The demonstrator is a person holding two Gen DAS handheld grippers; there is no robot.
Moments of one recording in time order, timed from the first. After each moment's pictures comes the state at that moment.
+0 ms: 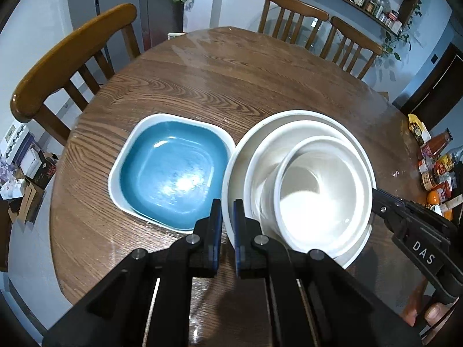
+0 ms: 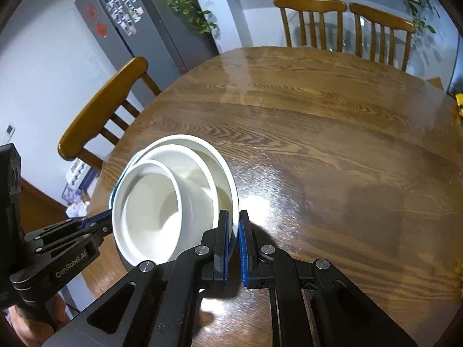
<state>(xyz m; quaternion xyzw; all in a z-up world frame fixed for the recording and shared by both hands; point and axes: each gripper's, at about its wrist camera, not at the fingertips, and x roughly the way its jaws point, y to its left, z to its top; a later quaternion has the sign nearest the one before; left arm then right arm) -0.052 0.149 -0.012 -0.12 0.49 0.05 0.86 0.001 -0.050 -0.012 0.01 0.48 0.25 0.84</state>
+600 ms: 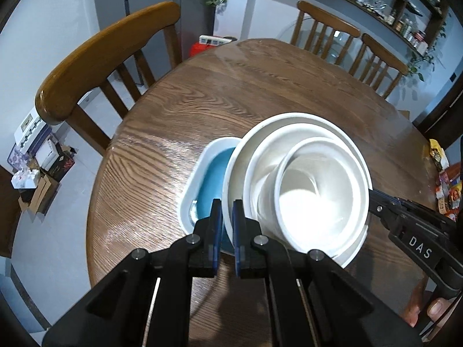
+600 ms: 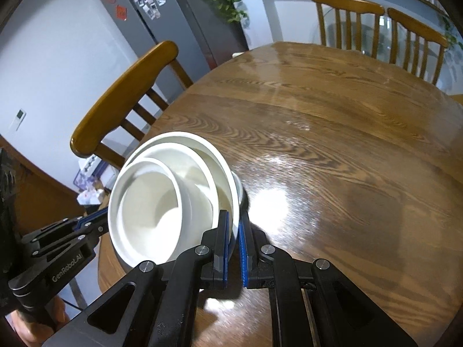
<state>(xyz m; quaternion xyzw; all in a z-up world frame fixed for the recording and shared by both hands) -0.044 0.231 -0.008 -0.13 0.49 0.11 0.86 0.026 0.038 -0.016 -0.01 0.51 0.30 0.81</state>
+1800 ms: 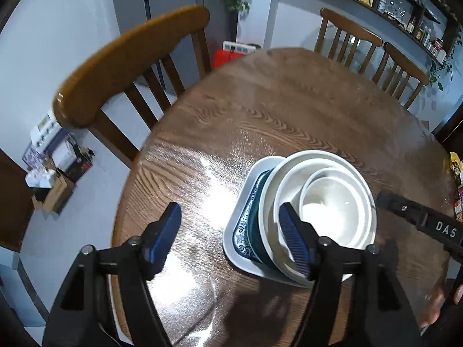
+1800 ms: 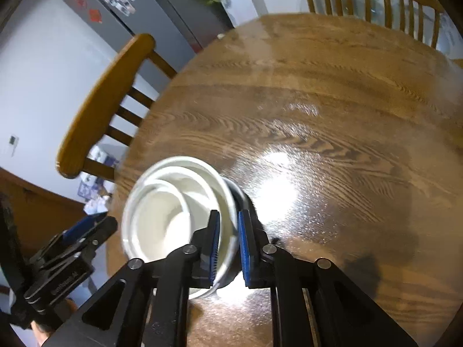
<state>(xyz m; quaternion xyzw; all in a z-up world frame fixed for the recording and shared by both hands) -0.044 0.264 -0.006 -0.11 0.47 0.15 0.86 0.055 0.048 -0.028 0.04 0.54 0.27 0.79</state>
